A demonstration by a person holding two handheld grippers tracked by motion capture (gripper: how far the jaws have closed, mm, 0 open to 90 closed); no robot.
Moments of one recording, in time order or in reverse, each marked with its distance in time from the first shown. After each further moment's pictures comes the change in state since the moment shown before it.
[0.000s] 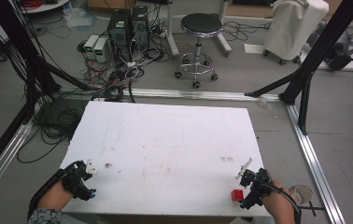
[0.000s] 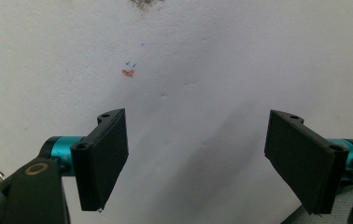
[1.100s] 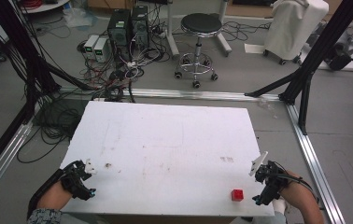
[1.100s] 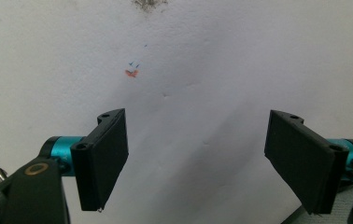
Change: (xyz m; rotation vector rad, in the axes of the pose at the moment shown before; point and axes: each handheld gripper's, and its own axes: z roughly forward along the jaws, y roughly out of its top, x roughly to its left) left arm 0.001 -0.001 -0.002 -0.011 0.002 -0.004; right arm -0.032 -0.020 -0.033 -0.046 0.089 -0.178
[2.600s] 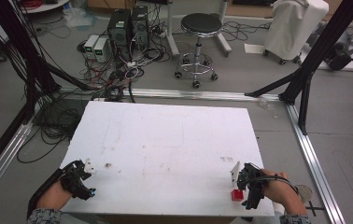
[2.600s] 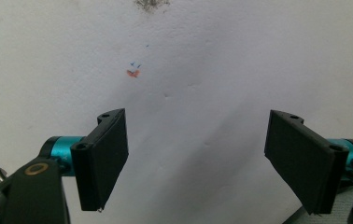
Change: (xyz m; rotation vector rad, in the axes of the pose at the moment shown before) left arm 0.001 -0.001 0.000 -0.006 -0.001 -0.008; right arm 0.013 0.042 0.044 0.101 0.032 -0.332
